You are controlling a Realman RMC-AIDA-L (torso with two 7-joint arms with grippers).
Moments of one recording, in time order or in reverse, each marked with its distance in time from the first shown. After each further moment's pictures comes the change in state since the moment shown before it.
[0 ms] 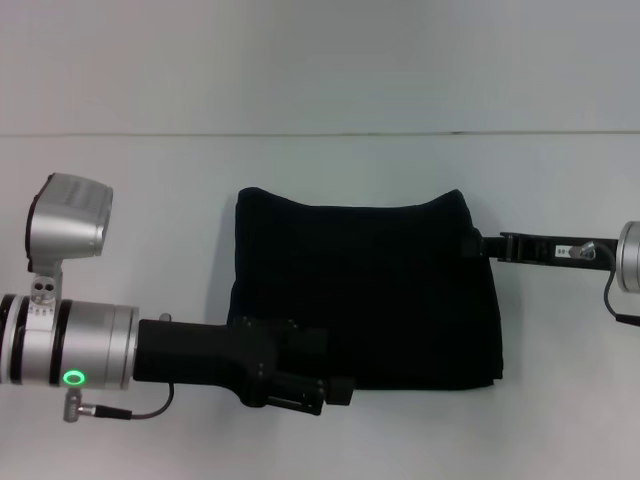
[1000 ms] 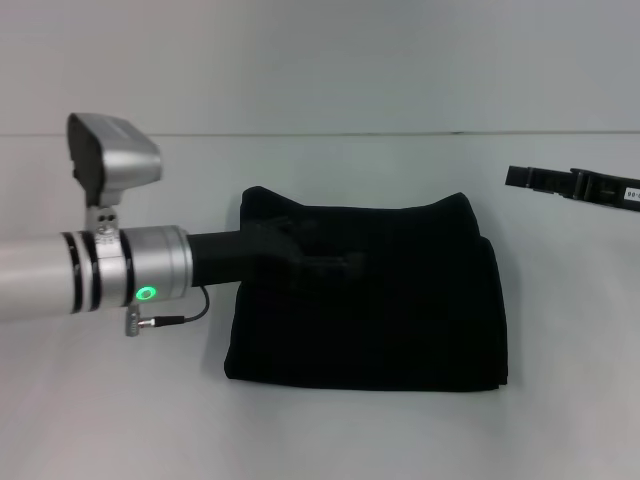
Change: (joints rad) left arm -0.106 -0.064 -0.092 -0.017 -0.027 -0.401 0.045; right arm -0.032 -0.034 0.137 -0.105 0.029 -0.054 -0.029
